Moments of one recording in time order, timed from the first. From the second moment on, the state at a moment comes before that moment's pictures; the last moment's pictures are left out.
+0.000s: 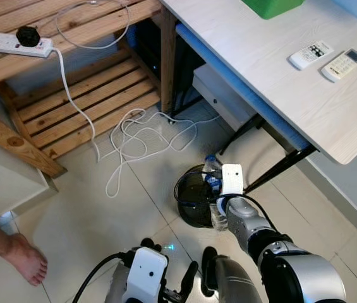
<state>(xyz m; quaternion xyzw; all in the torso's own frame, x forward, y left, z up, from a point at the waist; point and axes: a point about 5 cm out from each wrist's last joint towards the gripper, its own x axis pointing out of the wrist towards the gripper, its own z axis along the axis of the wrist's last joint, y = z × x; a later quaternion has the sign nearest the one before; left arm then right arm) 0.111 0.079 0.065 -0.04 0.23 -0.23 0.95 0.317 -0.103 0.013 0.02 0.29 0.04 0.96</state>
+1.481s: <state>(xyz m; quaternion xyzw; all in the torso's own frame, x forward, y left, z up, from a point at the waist) 0.219 0.176 0.105 0.08 0.01 -0.08 0.99 0.275 -0.196 0.051 0.02 0.02 0.04 1.00</state>
